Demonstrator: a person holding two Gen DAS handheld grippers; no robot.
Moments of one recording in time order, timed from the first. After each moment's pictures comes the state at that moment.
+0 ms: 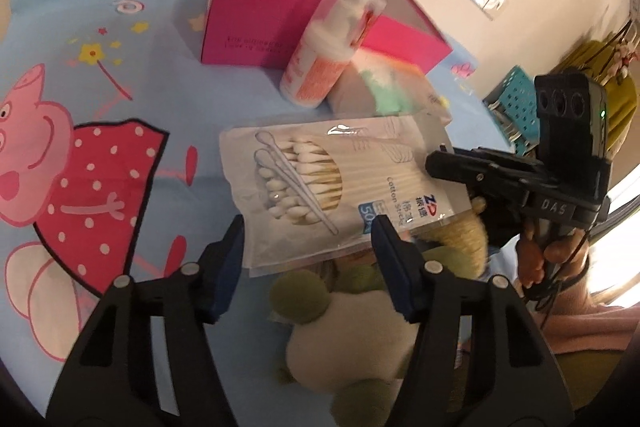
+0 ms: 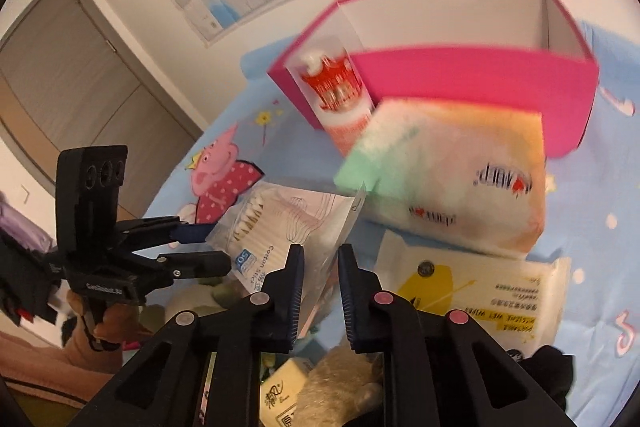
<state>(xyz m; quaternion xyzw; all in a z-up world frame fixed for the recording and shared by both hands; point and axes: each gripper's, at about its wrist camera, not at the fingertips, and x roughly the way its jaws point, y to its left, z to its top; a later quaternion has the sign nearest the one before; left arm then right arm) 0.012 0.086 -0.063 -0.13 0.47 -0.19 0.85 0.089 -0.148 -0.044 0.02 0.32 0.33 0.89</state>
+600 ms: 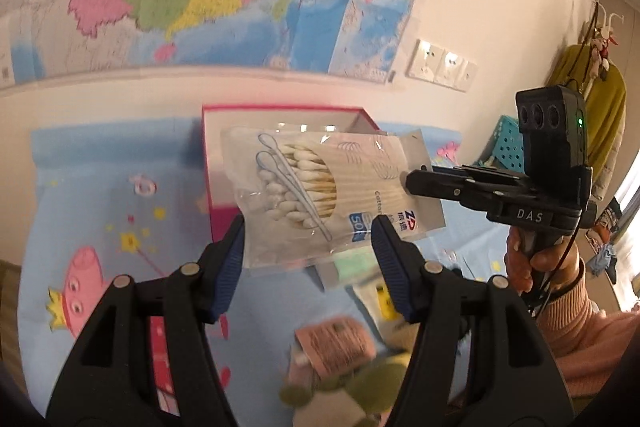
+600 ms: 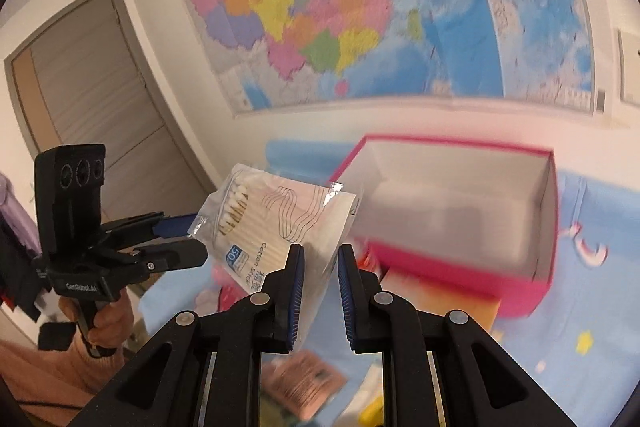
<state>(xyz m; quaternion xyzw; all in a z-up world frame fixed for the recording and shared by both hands) 0.042 0.083 0.076 -0.06 0.33 -0.17 0.92 0.091 -0.151 0.067 0.00 0.19 0.34 0.92</state>
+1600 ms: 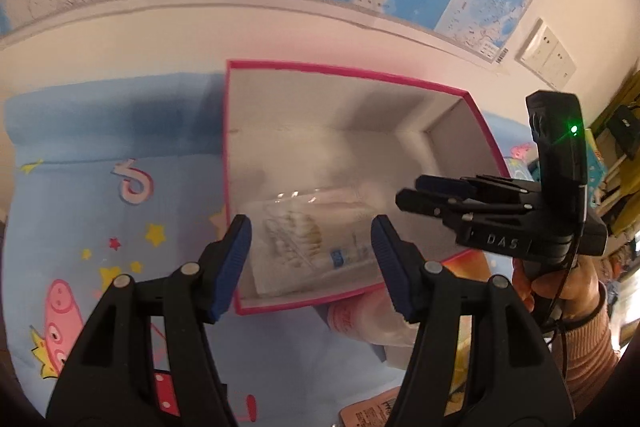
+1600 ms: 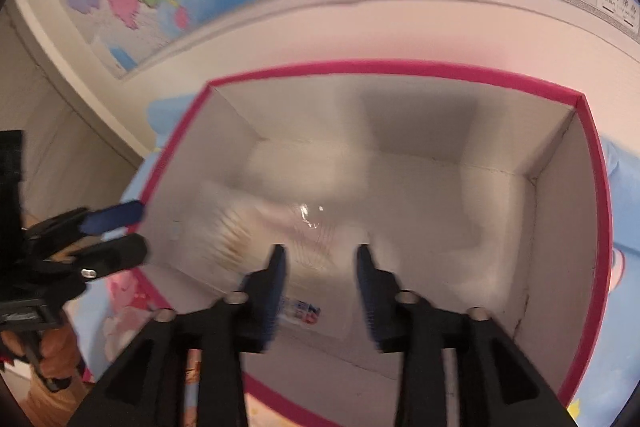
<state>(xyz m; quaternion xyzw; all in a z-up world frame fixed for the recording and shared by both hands) 0.192 0.079 0.016 -0.07 0.45 -0.09 0.88 0.277 -0.137 0.029 0.00 0.36 0.23 0.90</state>
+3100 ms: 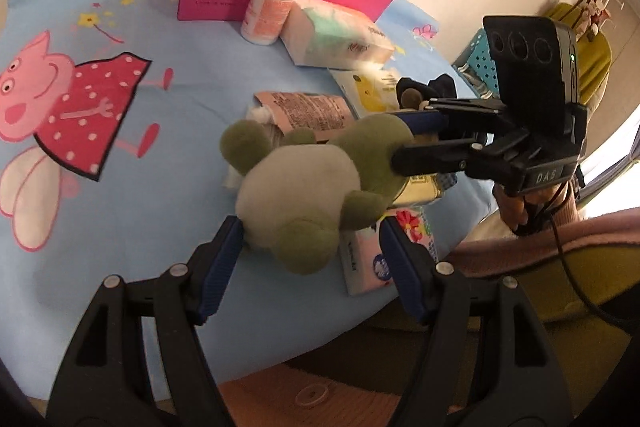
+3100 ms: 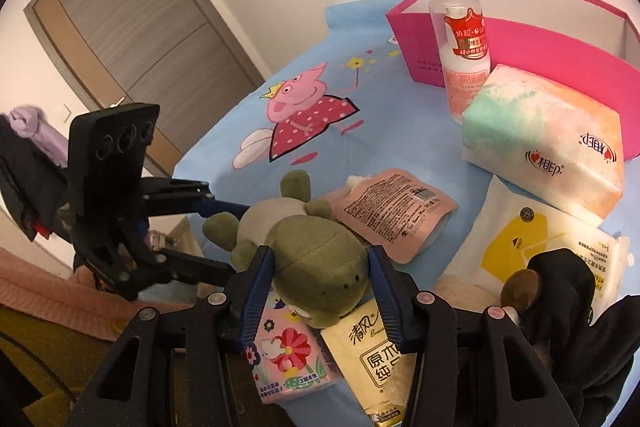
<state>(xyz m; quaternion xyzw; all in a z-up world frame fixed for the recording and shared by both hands) -0.072 0.073 -0.063 -0.10 0.48 -0.23 0.84 0.041 -0.106 -0.067 -0.07 0.33 0.44 0.83</state>
